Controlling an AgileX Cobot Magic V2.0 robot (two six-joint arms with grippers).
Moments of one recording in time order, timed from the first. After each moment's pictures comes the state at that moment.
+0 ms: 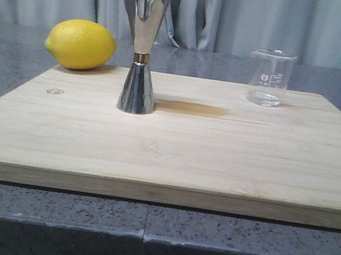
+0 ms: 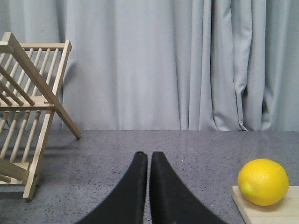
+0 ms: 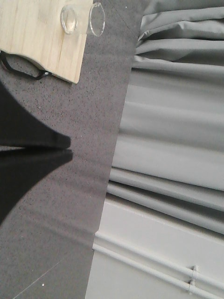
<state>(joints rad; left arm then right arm) 0.06 0.20 -0.27 -1.62 0.12 1.61 0.02 -0.01 -0.56 -0.16 0.62 -0.12</state>
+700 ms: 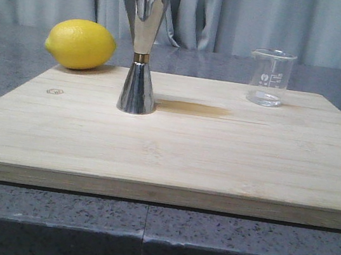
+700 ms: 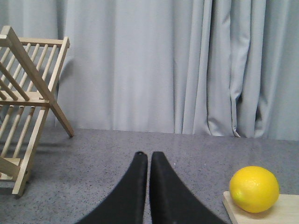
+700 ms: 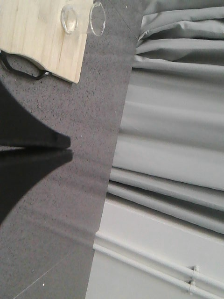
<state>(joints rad) 0.06 0.20 -0.27 -1.69 0.13 1.61 0.02 -0.01 -0.56 -0.16 0.62 -0.12</state>
